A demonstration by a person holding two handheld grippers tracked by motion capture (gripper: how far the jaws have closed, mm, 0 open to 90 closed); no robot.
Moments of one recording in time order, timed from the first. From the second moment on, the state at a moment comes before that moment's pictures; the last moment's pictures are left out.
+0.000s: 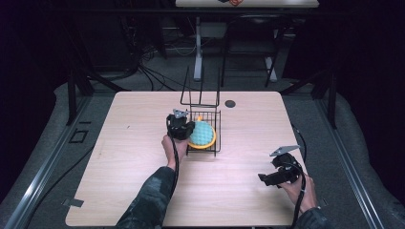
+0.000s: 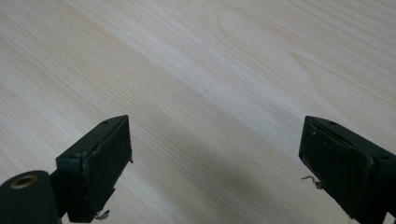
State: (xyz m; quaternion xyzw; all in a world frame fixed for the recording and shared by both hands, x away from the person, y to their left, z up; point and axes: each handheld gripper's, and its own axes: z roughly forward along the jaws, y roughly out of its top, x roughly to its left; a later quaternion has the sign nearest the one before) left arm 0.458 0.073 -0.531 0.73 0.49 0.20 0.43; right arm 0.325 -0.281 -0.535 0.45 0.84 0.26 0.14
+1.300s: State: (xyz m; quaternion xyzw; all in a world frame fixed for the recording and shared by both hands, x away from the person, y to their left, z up) left arm 0.442 0.101 -0.514 0.76 0.47 0.20 0.40; right arm 0.324 -0.281 -0.534 0.44 0.84 0.26 0.14
